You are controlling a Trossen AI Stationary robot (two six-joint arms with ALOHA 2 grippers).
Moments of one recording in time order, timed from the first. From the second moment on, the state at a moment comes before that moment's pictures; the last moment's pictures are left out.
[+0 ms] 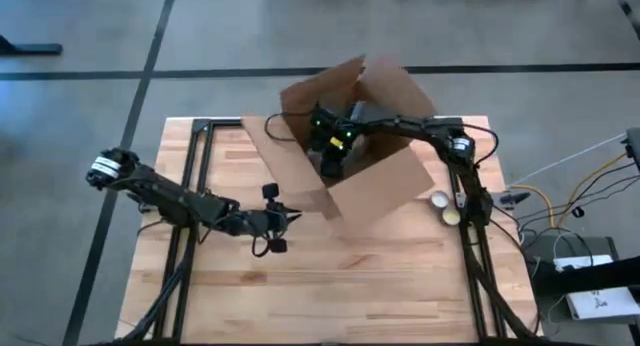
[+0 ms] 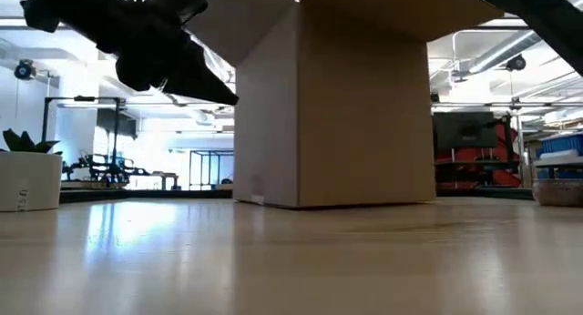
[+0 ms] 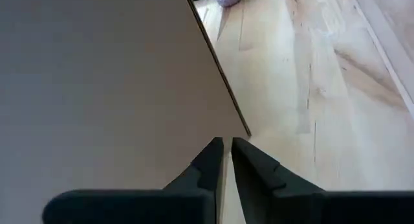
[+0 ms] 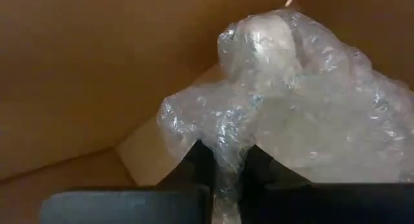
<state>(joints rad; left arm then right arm) -0.31 1.33 0.62 0.15 -0.59 0.03 -0.38 2.17 1.92 -1.05 -0.29 -0.15</state>
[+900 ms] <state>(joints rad) -0.31 1.33 0.62 0.16 -0.59 0.01 -0.31 2.16 2.12 -1.30 -0.28 -0.02</state>
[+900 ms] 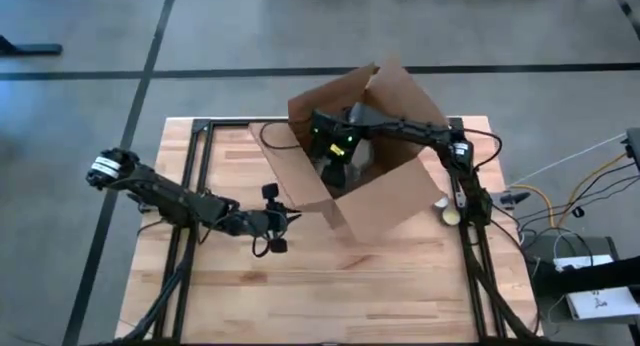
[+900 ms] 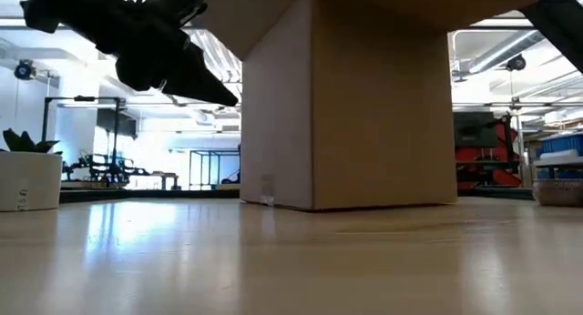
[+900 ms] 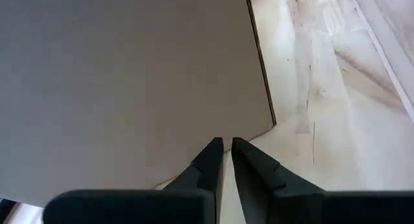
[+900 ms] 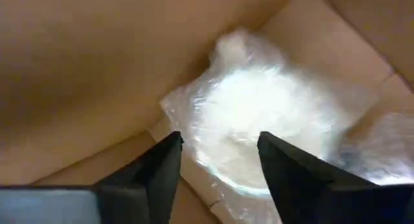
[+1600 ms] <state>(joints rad) -0.31 1.32 0.62 0.16 -0.53 -0.10 -0.33 1.66 2.23 -1.42 0.40 0.11</state>
